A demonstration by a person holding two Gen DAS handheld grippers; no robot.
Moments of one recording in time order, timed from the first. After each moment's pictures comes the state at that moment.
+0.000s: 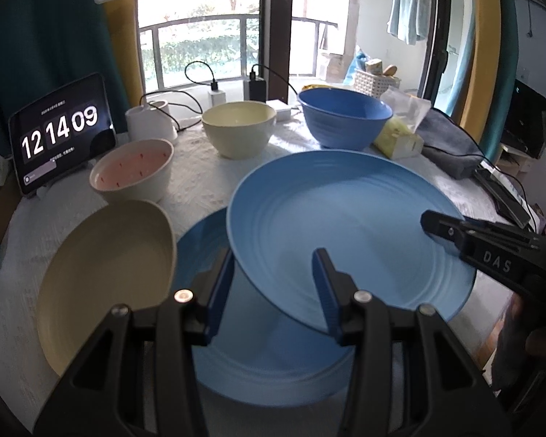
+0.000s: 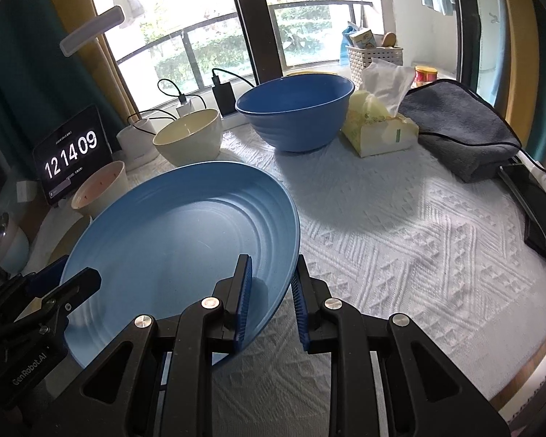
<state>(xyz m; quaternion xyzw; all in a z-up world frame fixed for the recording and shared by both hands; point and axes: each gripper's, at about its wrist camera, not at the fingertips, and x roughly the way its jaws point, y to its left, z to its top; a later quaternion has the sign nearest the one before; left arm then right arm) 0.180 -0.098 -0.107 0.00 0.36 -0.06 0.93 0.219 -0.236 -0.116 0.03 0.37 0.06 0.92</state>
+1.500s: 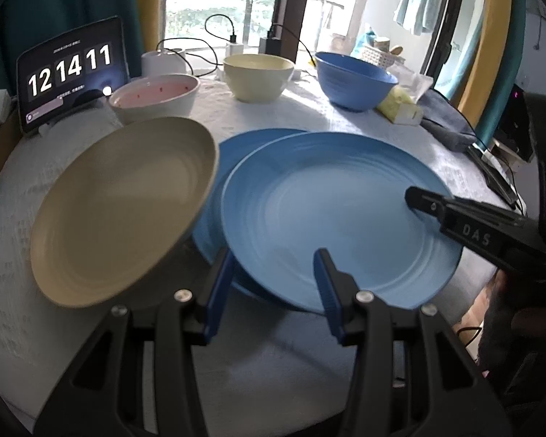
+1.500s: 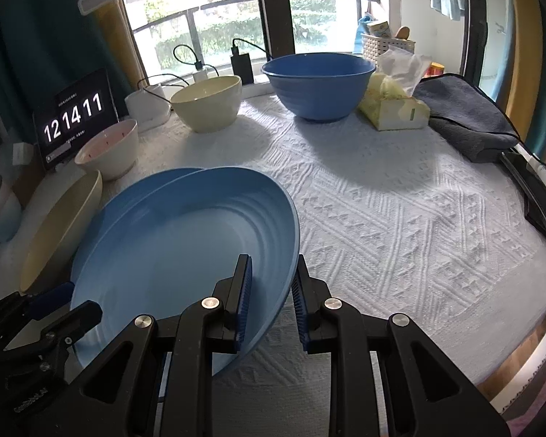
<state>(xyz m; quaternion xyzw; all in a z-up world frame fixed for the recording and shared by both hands) 0.139 -0.054 -0.137 -0.04 0.41 -0.08 0.91 0.195 -0.190 -0.140 -0.01 0.40 0.05 0.92</state>
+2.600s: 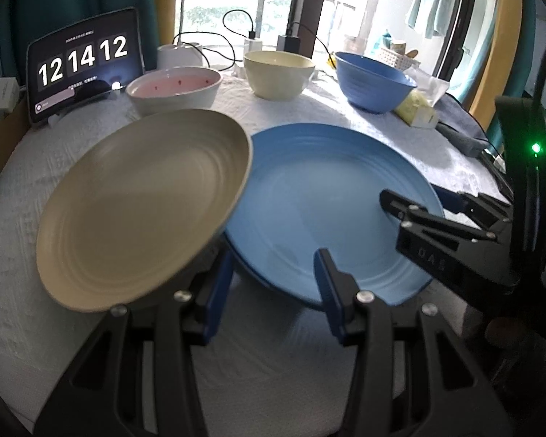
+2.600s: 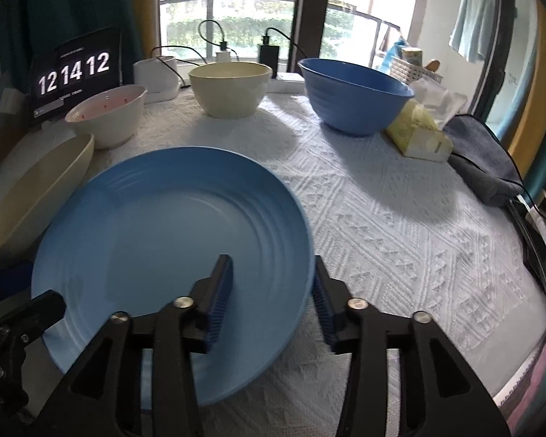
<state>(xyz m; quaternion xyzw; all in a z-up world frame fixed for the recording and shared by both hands) 0.146 -0.039 -0.147 -0.05 0.41 -0.06 0.91 0.213 -0.143 -0.164 -0.11 0.38 0.04 0.92</state>
